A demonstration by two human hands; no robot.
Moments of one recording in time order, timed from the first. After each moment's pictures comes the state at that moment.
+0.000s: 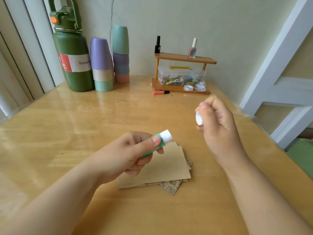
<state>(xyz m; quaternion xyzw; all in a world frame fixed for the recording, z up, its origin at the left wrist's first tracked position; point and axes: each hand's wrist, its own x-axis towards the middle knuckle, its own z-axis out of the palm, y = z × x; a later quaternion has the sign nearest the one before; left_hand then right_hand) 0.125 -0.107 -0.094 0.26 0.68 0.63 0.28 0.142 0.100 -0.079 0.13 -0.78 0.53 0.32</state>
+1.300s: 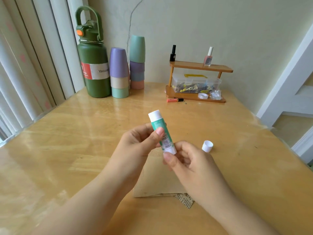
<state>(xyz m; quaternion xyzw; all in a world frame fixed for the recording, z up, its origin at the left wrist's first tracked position) 0.122 -0.106 -0.098 0.18 0.59 0.78 0.06 0.171 0.040 -0.105 0.08 -0.86 0.49 0.13</state>
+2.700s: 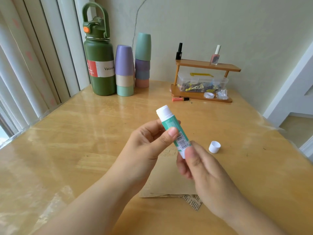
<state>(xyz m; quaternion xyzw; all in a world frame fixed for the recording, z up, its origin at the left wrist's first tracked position) 0.129 -0.107 -0.091 0.23 0.55 0.80 0.07 0.175 0.038 -0.102 0.12 -0.81 0.56 0.09</state>
